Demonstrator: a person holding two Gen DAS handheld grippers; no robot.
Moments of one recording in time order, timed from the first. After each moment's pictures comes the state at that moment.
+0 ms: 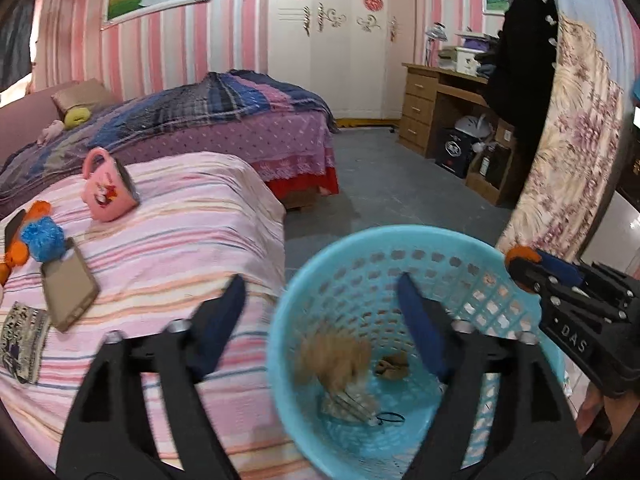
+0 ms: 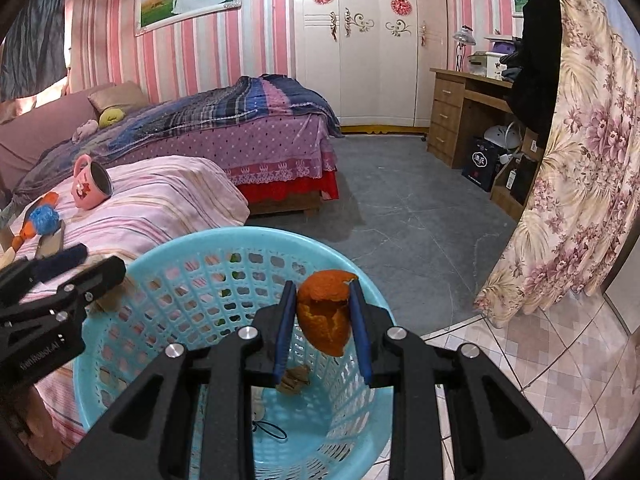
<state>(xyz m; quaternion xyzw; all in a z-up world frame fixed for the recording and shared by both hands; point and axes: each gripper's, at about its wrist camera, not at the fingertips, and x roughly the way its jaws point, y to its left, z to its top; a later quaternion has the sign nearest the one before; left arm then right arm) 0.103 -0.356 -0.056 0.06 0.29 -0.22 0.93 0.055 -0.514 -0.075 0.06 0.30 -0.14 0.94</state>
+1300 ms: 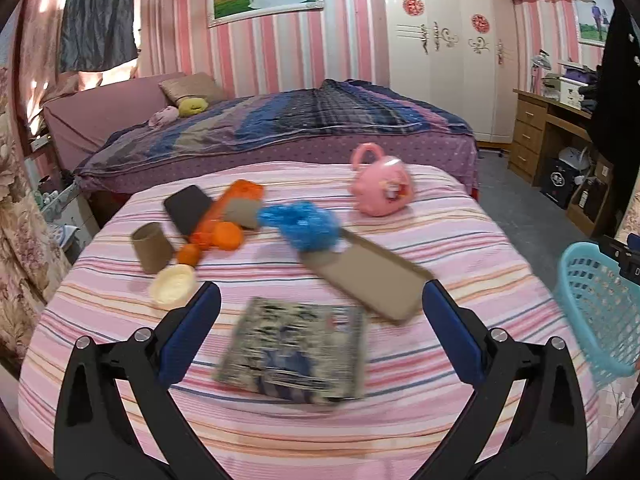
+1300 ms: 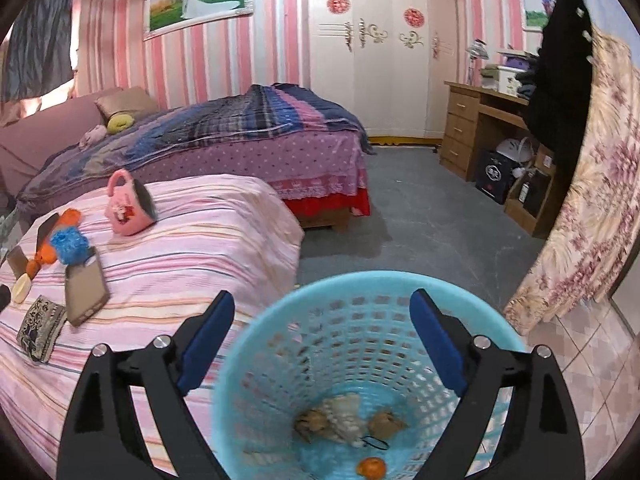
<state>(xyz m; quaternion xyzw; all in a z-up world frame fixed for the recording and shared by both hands) 0.129 -0.077 -0.024 0.05 0.27 -0.03 0.96 0.116 -0.384 -0.042 0.04 0.29 -0.13 0.95</state>
